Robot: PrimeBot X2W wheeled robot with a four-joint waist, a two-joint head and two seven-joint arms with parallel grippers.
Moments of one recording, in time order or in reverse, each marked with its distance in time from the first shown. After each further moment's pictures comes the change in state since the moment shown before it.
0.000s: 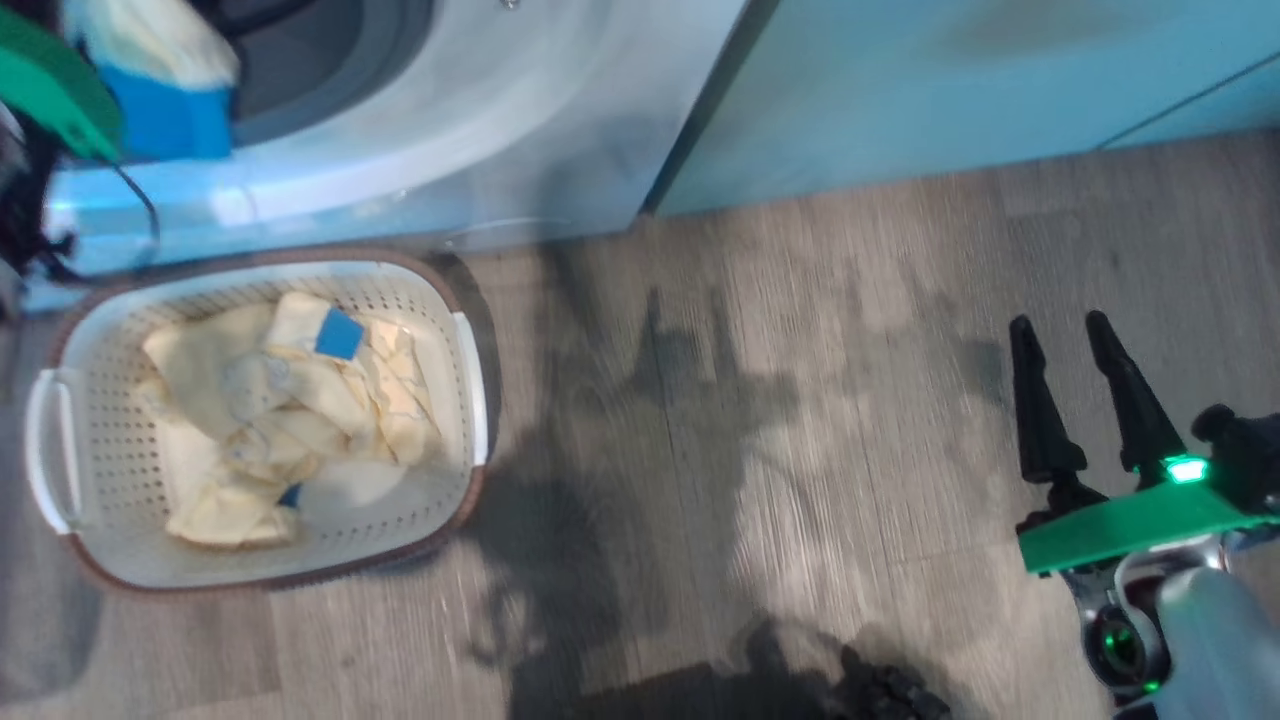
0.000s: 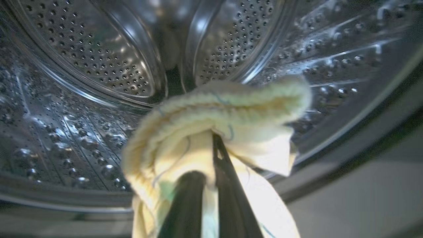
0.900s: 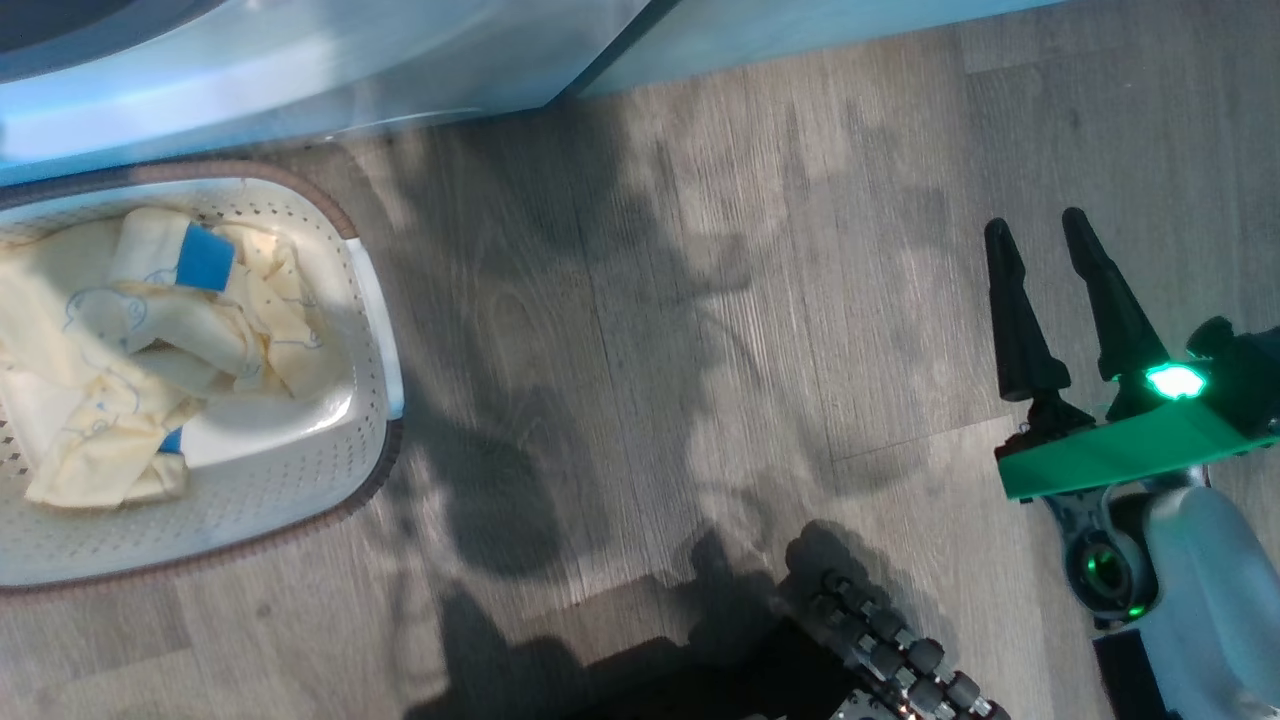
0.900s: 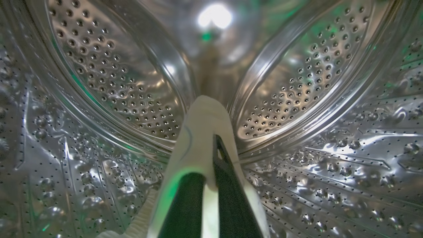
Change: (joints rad) left arm -0.509 0.067 -0.002 0.216 0.075 0.063 -0.076; right arm -0.128 0.035 0.034 -0.018 0.025 0.000 0.000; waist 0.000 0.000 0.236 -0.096
